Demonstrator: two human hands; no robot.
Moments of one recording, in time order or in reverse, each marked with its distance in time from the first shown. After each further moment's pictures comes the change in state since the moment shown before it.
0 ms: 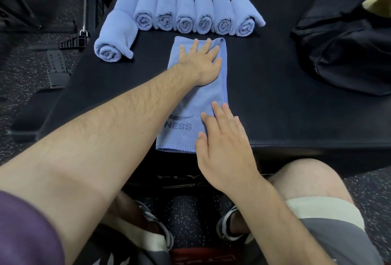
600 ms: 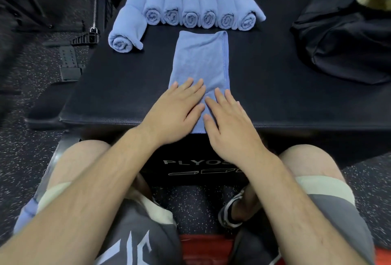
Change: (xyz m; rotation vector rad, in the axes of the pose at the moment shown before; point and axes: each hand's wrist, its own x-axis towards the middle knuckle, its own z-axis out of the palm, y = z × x) left_hand -0.197 -0.024 0.037 -0.206 0.246 0.305; right_hand -0.002 0.015 -0.012 0.055 -0.129 -0.081
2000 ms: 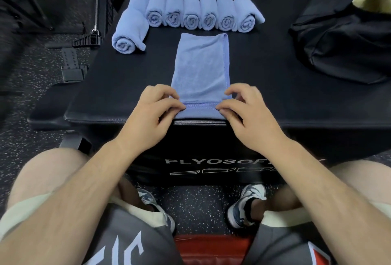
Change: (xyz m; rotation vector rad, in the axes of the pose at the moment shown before) left_hand -0.046 -0.021 -0.017 -0.121 0.366 0.062; right_hand 0.007 0.047 -0.014 0.067 0.329 -0.347
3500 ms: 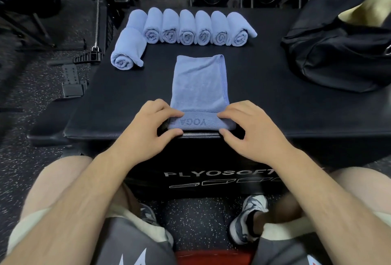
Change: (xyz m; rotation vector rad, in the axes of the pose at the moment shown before) left_hand 0.007 0.002 -0.013 -0.033 -0.225 -0.170; right_hand -0.002 0.009 -0.015 -0.016 -0.079 -0.013
